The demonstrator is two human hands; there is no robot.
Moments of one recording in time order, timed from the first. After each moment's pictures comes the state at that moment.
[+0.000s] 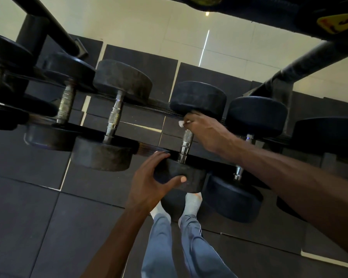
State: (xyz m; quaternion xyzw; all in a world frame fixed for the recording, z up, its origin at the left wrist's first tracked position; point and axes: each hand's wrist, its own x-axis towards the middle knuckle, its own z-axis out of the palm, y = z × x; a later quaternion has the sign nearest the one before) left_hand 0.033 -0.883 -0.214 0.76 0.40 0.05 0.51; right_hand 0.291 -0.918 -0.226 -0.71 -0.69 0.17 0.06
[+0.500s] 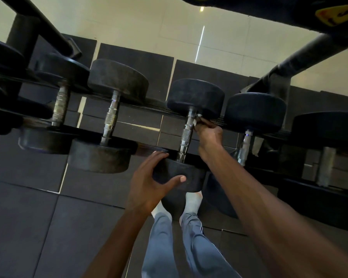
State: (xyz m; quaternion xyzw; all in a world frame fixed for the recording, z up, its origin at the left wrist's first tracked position) left_hand 0.034 -0.883 -0.210 0.77 0.41 0.04 0.48; right_hand 0.252 -0.907 -0.257 -0.68 0.23 0.32 0.61
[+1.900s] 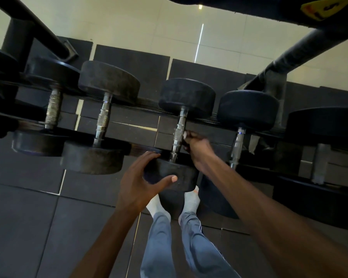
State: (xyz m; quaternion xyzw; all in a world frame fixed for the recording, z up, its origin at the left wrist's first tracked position) left_hand 0.034 -0.879 -0.211 0.78 0.39 0.04 0.49; right_hand 0.239 -0.939 -0.273 -0.65 0.16 0.52 0.53
